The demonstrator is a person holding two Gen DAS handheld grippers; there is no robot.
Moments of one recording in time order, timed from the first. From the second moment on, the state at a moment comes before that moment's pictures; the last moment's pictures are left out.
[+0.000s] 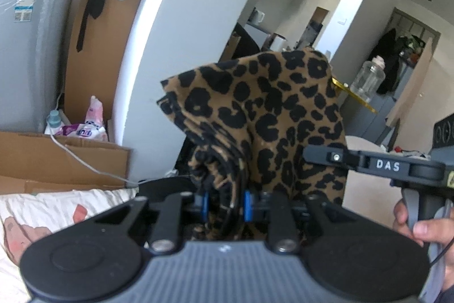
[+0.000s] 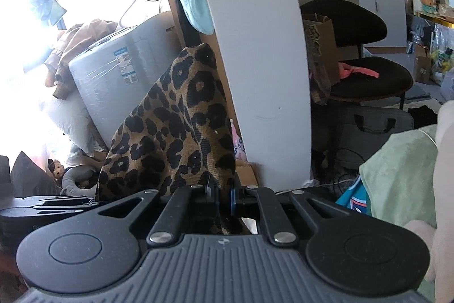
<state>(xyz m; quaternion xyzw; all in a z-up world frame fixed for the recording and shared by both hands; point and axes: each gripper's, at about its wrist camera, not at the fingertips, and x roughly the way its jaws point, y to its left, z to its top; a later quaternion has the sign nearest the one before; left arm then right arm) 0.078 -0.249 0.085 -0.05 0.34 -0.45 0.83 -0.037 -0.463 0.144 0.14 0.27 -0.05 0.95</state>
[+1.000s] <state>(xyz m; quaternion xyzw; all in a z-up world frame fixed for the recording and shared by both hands) 0.104 -0.320 -0.049 0.02 0.34 -0.47 0.81 0.005 -0.523 -0.007 0.16 0.28 -0.17 0.93</state>
